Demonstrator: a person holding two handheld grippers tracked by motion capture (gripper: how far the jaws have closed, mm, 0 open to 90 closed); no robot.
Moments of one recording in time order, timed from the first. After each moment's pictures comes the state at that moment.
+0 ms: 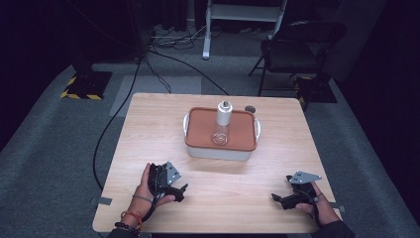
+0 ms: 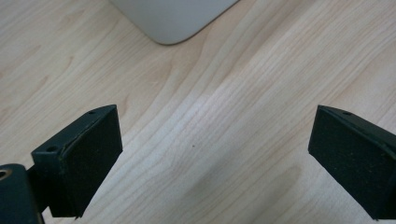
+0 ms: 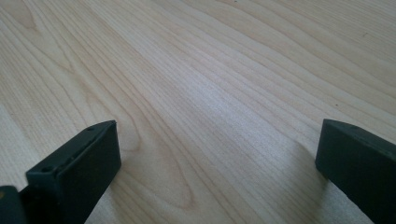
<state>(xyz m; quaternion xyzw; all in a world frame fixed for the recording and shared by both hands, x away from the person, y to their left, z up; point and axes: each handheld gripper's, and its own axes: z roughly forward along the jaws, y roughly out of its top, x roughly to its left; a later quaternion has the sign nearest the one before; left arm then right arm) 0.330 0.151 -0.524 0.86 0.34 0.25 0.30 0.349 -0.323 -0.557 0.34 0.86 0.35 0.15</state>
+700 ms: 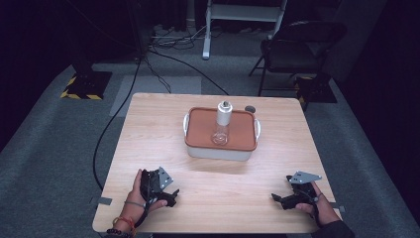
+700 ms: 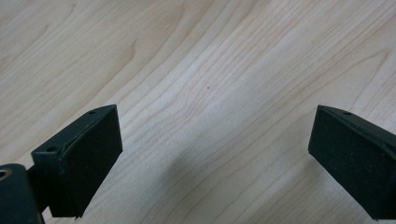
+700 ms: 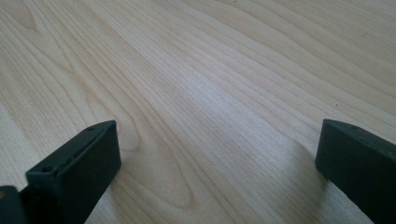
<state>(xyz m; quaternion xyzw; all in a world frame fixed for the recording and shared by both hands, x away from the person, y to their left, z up) 0.320 0.173 -0.540 0.86 0.36 0.24 0.27 0.349 -0.323 -0.557 0.34 0.86 0.35 0.15</state>
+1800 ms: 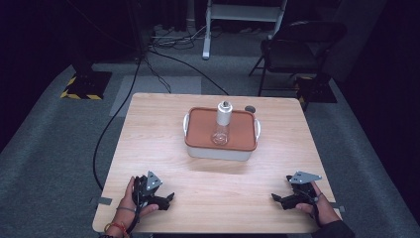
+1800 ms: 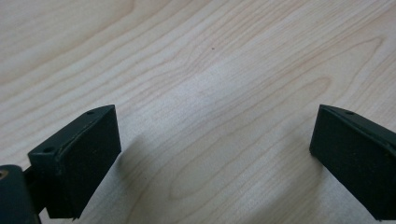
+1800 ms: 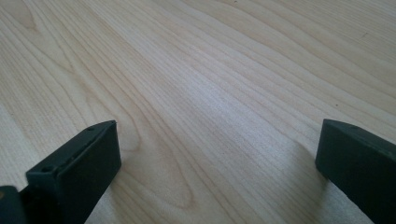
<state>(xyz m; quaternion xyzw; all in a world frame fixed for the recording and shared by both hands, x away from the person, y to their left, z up) 0.314 0.200 -0.558 0.83 0.41 0.18 0.33 0.349 -0.323 -0.557 0.34 0.86 0.35 0.15</state>
